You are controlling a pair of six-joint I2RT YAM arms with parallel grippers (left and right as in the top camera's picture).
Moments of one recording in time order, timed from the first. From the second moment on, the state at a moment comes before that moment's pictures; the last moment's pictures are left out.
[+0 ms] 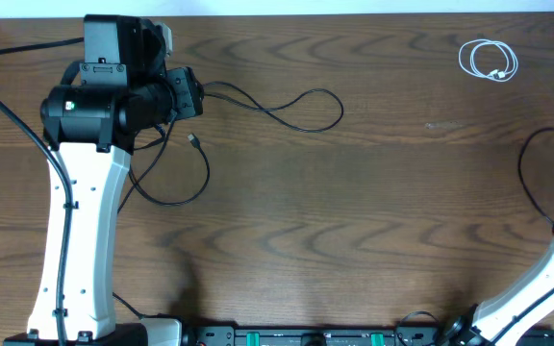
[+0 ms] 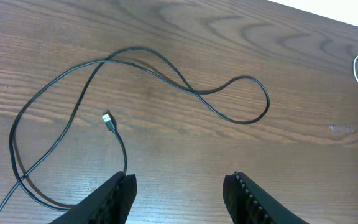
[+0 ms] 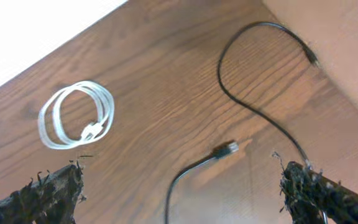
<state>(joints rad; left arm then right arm) -0.06 1.50 1.70 -1.12 0.18 -0.25 -0.61 2.16 2.31 -1.06 -0.10 0.06</state>
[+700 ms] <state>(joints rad) -0.06 1.50 1.70 -1.12 0.18 -0.25 -0.59 2.48 2.31 -1.24 -0.04 0.26</state>
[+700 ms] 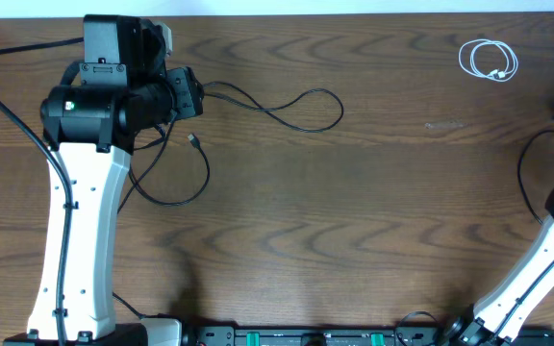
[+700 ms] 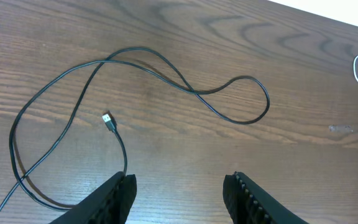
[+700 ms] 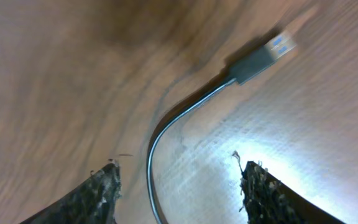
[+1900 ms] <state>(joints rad) -0.06 1.50 1.70 -1.12 0.18 -0.26 -0.53 2.53 2.18 -0.86 -0.03 0.32</state>
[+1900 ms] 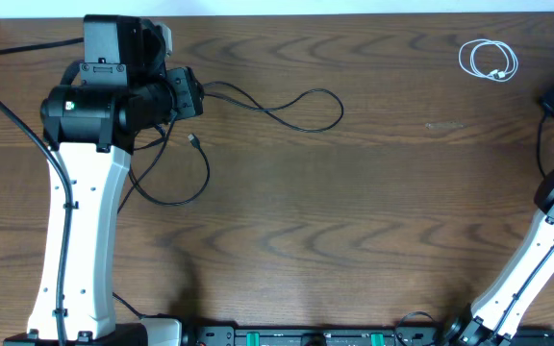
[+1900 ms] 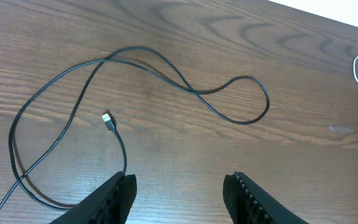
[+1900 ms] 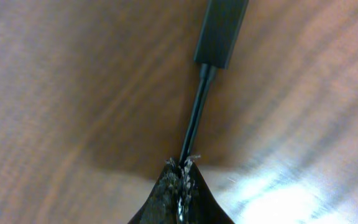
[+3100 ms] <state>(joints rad) -0.06 1.50 1.70 -1.11 0.18 -0.28 -0.54 2.46 2.60 -1.42 0.02 0.16</state>
